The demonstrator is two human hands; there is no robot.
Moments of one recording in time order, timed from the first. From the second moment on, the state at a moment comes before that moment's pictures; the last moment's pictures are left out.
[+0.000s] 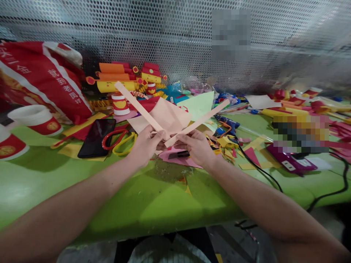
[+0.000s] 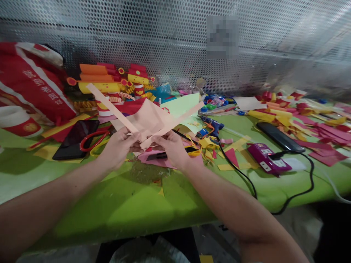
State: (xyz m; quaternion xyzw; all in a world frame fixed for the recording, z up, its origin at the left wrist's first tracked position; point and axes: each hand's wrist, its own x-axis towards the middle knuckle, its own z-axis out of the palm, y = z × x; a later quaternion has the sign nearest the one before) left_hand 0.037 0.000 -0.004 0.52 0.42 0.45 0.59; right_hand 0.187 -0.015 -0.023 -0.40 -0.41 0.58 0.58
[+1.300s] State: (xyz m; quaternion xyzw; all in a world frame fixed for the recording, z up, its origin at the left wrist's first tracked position) left_hand 0.033 0.003 0.002 0.62 0.51 0.39 0.46; right_hand 0.186 -0.018 -0.022 -0.41 -0.38 0.64 0.53
